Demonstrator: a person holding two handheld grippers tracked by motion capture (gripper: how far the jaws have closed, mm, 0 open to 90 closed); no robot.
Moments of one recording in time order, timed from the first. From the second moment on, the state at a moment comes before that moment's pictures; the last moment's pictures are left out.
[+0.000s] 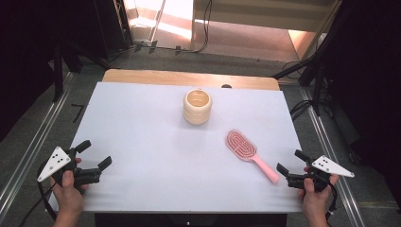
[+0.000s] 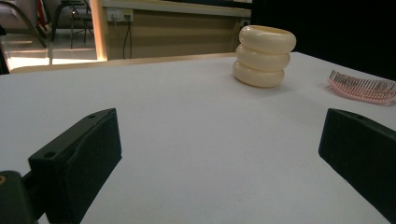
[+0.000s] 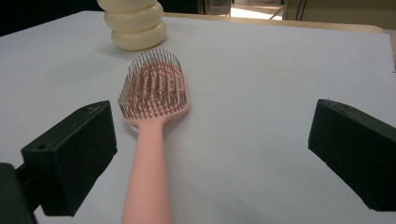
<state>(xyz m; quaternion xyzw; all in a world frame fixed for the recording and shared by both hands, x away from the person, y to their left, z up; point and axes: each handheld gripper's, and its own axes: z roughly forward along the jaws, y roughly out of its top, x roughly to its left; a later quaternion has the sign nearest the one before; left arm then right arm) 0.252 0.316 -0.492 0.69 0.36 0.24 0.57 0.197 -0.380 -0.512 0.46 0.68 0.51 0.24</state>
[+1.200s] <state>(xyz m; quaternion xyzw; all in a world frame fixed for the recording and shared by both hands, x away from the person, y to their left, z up) 0.257 0.312 -0.493 0.70 0.36 0.24 0.57 0.200 -0.353 -0.475 0.44 0.74 0.47 0.21</state>
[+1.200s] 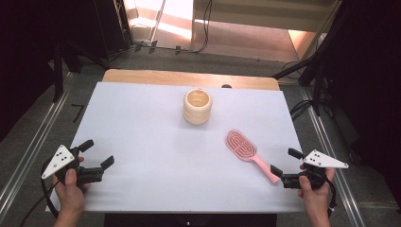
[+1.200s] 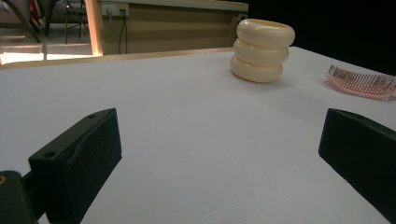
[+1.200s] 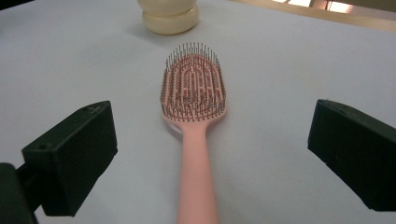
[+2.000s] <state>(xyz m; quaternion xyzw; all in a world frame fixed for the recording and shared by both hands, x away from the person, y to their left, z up) 0.257 0.311 -0.494 0.70 0.36 0.23 0.57 0.229 -0.337 -0.448 0.46 0.80 0.35 0.15</state>
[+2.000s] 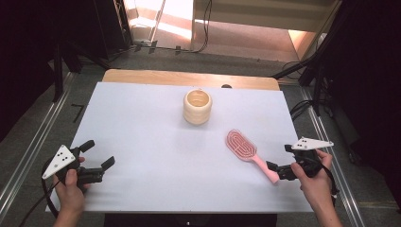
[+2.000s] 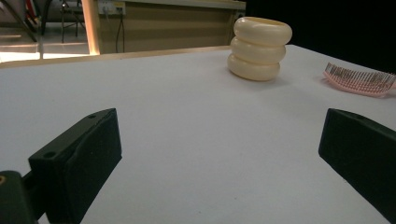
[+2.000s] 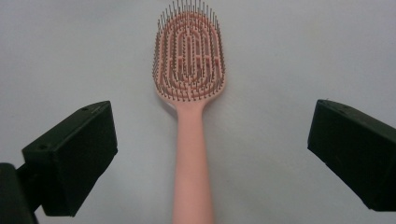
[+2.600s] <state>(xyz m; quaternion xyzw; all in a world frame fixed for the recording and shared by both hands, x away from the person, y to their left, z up) 0.257 0.310 -0.494 0.70 0.36 0.24 0.57 0.250 -0.323 -0.449 0.47 0.83 0.26 0.12</state>
